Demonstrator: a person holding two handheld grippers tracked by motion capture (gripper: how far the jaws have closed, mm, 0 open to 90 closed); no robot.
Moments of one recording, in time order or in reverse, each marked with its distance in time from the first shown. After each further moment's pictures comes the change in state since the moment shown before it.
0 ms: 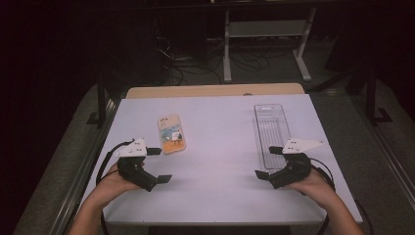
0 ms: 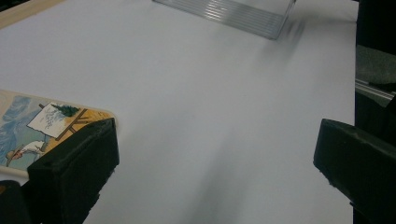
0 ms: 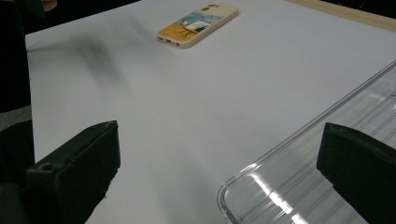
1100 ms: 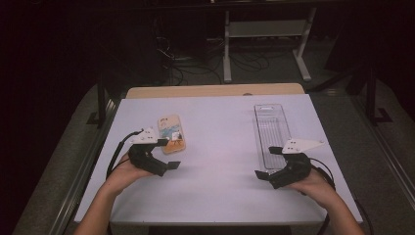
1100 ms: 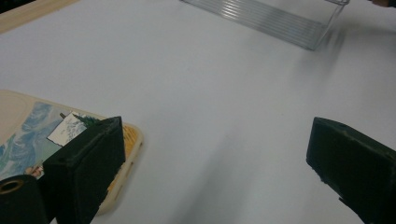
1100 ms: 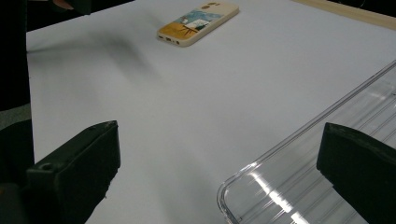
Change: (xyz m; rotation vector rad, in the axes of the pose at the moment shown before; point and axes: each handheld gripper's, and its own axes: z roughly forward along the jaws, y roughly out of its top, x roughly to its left) left arm 0.026 0.016 0.032 0.012 0.061 -0.053; right arm -0.001 0.000 0.000 0.005 -0.002 -0.007
